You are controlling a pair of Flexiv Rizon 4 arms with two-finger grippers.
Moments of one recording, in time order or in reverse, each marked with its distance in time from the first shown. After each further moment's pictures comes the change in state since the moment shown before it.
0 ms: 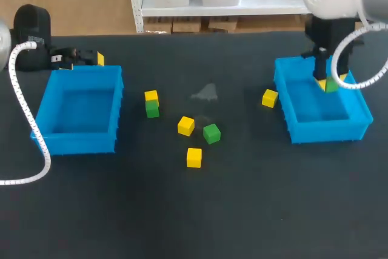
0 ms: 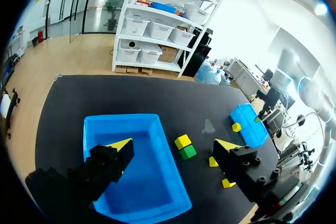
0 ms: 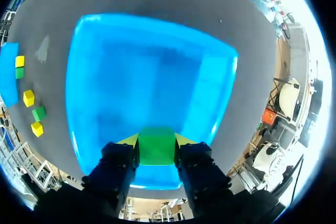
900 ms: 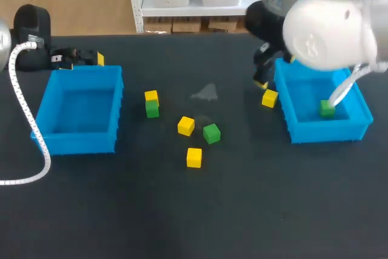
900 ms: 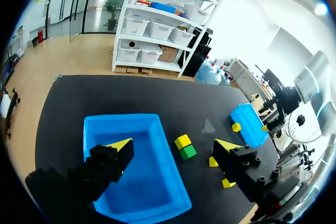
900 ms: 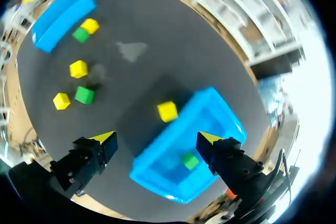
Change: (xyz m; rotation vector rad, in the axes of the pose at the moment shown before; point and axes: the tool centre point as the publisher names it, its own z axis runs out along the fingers) left arm 0.000 0.000 0.000 0.000 0.000 0.000; right arm -0.005 0.136 -0.068 0.117 -0.387 -0.578
